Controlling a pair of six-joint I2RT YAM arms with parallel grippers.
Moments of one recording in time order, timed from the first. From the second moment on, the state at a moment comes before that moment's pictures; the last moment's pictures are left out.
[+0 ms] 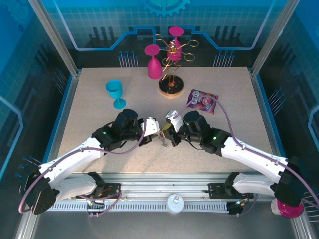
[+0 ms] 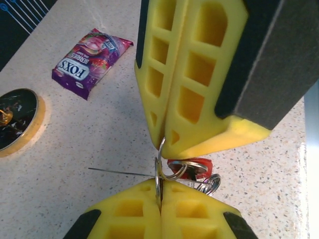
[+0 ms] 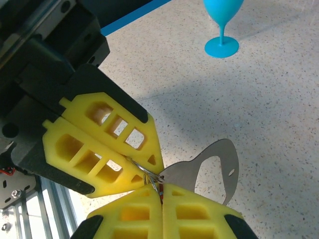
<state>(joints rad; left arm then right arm) -0.69 1.09 0.79 -0.29 0.31 0.49 0.85 1.15 0.84 -0.21 -0.18 0.13</state>
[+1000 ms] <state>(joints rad) -0.71 1.05 0.75 -0.21 0.23 0.52 0.87 1.17 0.88 -0.23 -0.15 0.34</state>
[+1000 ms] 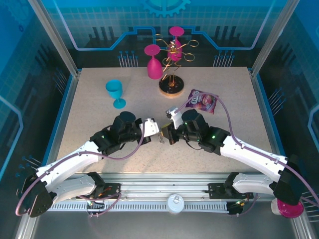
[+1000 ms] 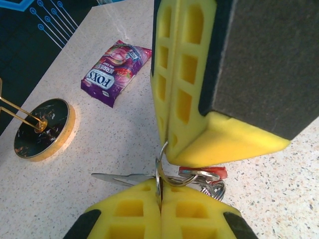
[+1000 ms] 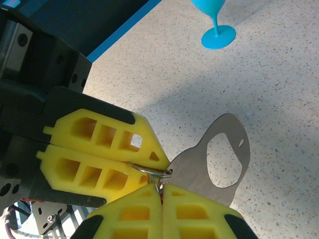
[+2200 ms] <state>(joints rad) -0.72 0.97 0.69 -0.10 0.20 0.55 0.91 1.15 0.92 -0.27 -0.05 0.50</state>
